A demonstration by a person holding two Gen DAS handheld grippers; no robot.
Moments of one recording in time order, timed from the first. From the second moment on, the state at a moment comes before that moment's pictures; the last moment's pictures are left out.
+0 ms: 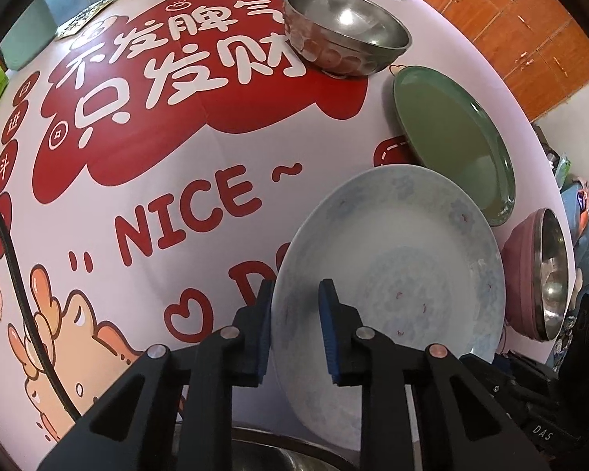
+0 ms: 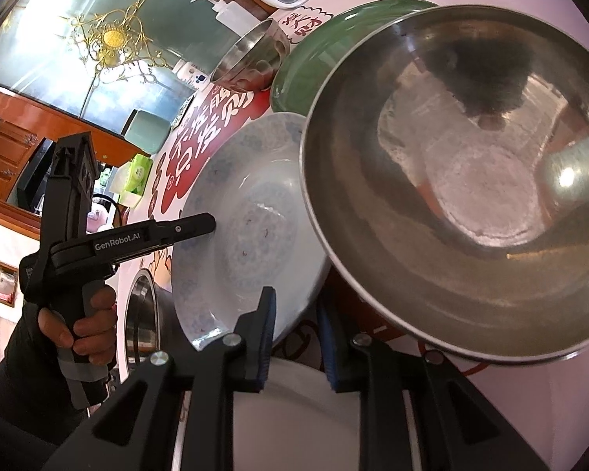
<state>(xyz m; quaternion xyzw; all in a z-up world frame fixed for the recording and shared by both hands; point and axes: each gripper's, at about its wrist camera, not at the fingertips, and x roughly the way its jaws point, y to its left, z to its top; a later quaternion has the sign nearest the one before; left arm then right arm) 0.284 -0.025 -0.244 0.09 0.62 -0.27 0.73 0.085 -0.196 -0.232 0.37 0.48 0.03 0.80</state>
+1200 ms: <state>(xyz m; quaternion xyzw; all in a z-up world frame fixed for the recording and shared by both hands) 0.265 0.000 -0.182 0.04 0.57 -0.27 0.78 0.090 -0.197 -0.201 0.35 0.44 0.06 0.82</state>
